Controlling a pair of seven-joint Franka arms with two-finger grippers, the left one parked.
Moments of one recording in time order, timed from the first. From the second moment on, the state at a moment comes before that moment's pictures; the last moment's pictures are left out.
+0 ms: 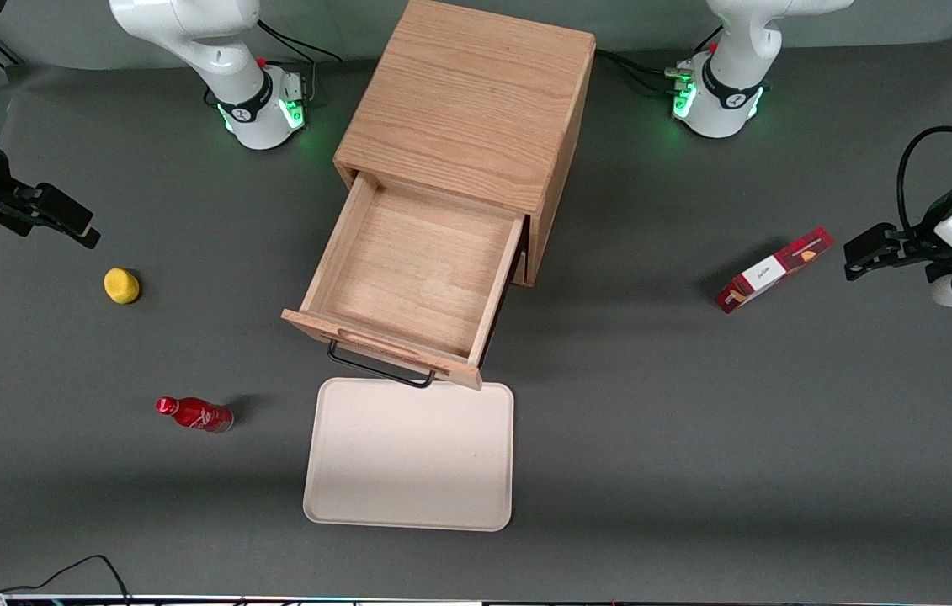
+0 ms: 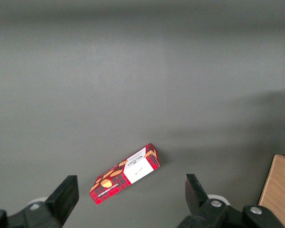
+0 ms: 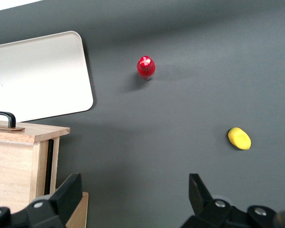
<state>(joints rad) 0.04 -0.08 0.01 -1.63 0.00 1.61 0.28</state>
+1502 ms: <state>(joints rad) 0.04 -0.07 0.00 -1.58 -0.03 1.49 0.21</state>
